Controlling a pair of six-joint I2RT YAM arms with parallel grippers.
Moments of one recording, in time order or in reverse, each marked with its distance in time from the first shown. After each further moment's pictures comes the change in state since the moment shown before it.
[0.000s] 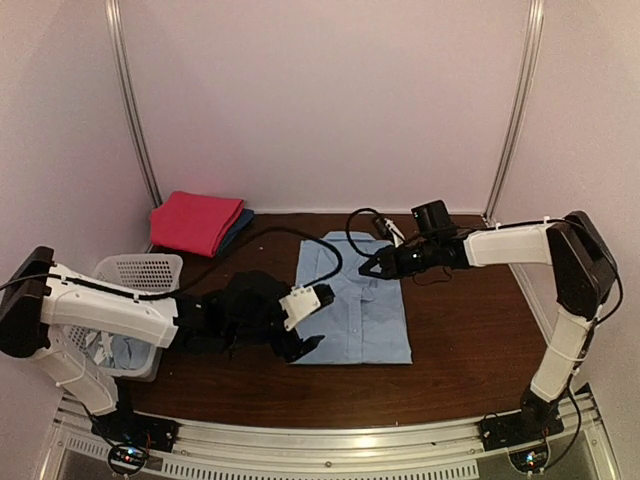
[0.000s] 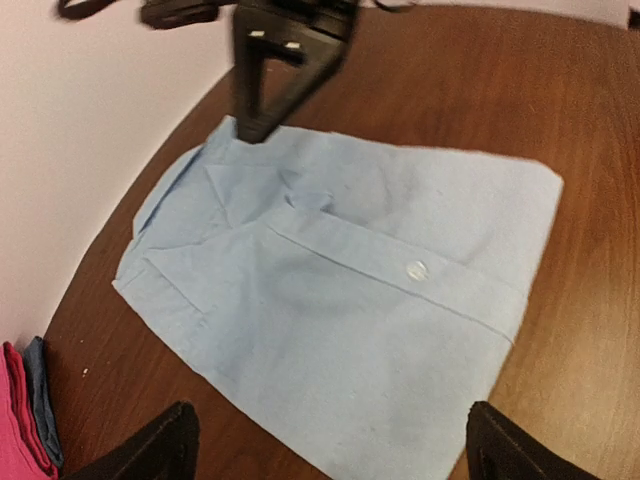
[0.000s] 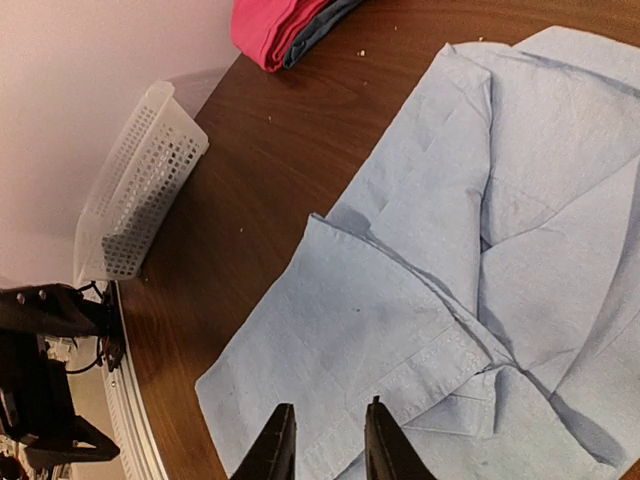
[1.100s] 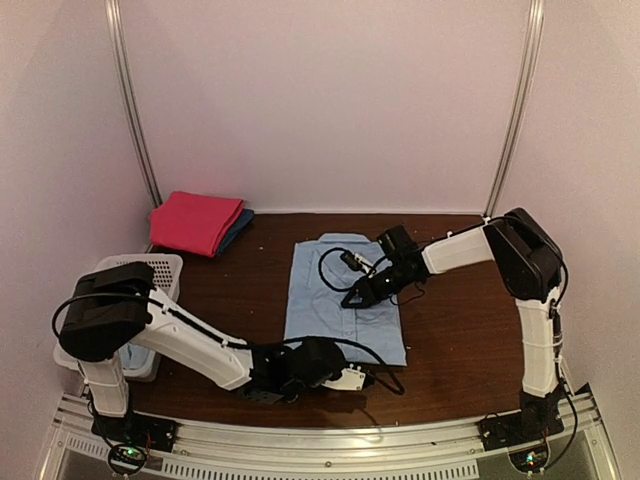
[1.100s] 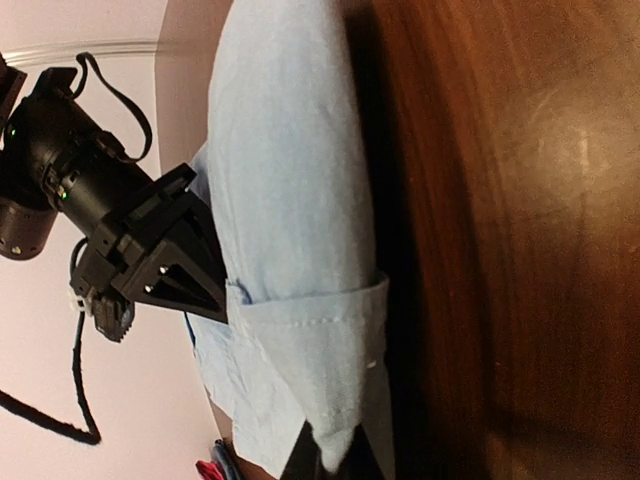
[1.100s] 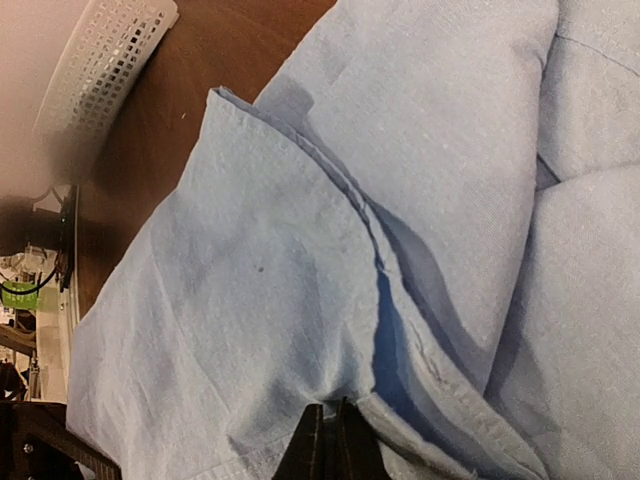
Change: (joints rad) left arm -0.255 0.450 0.086 0.167 -0.399 0.694; right arm 0.076 0.374 0.220 -0.159 -0.062 -0.222
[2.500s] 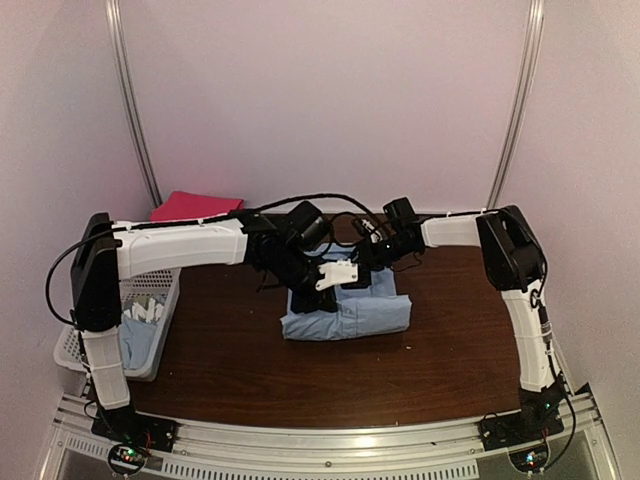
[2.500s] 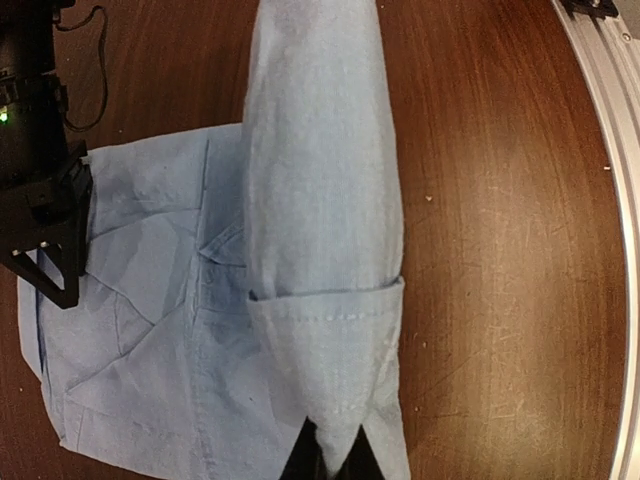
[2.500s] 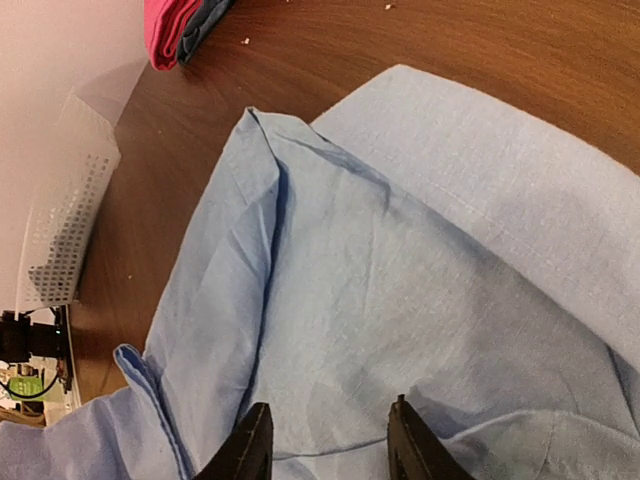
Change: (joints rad) left arm 0.400 -0.010 0.658 -0.967 0.893 -0.284; right arm -0.127 0.151 0.341 -0.084 0.018 0.106
